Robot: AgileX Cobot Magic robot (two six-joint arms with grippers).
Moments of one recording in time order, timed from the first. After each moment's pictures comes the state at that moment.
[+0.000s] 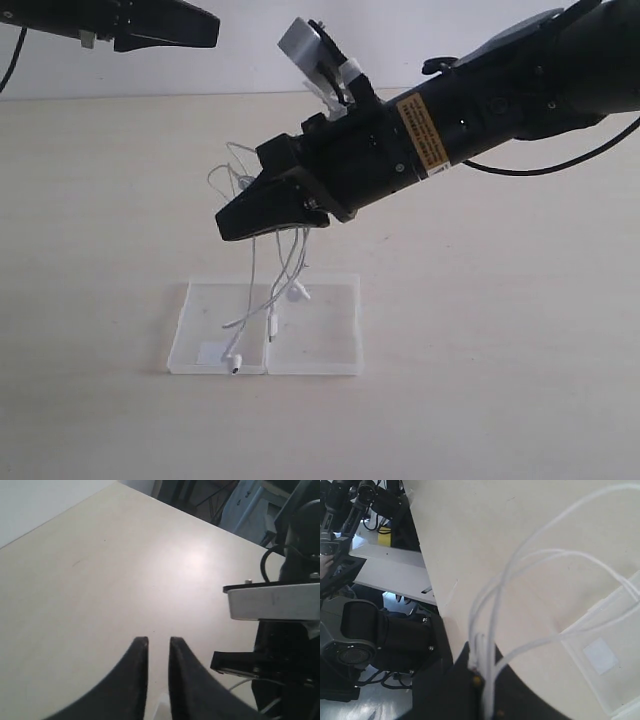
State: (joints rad) left arm 0.03 1.75 -1.34 -1.29 1.17 1.48; right arm 0.50 1.80 -1.07 -1.75 -1.01 2.07
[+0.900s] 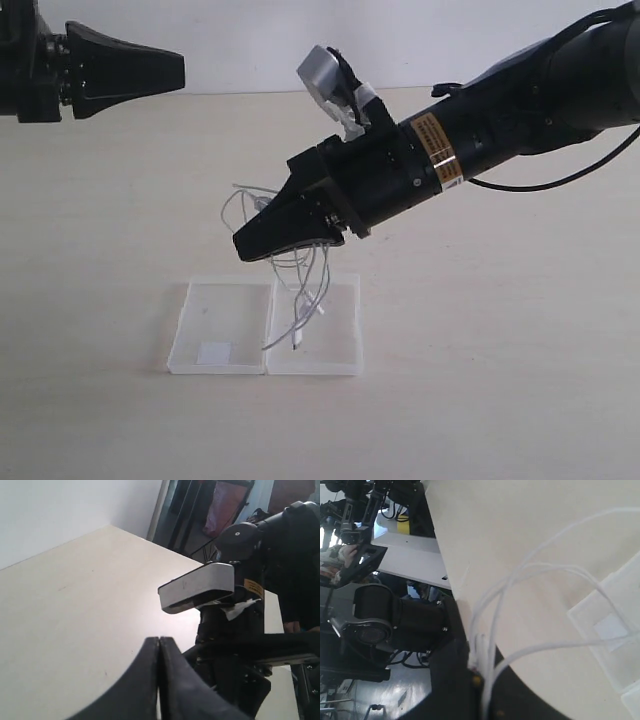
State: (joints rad) left arm 0.09 1.54 -0.89 -1.59 1.19 1.84; right arm 0.45 1.86 -1.06 -1.75 -1.14 2.03
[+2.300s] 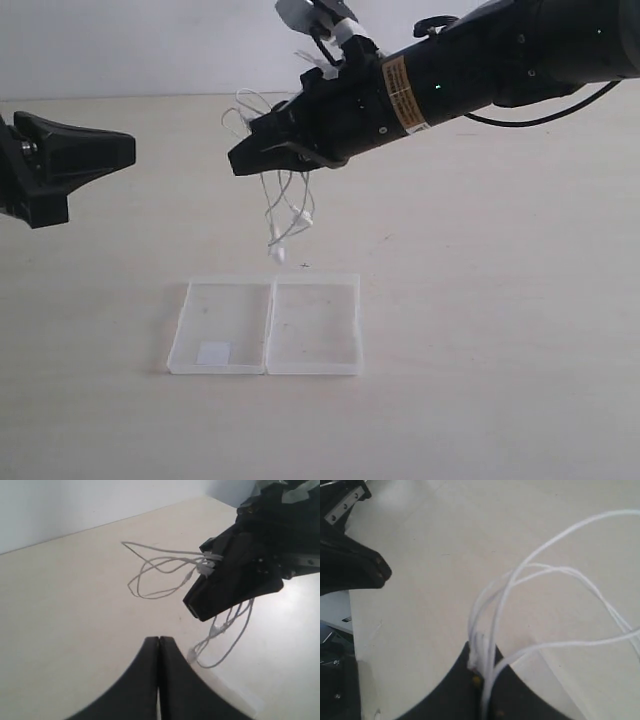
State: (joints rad) left arm 0.09 1.30 -0.56 -1.73 0.82 1.99; right arm 0.48 1.85 -1.20 -1.75 -0.81 1.89
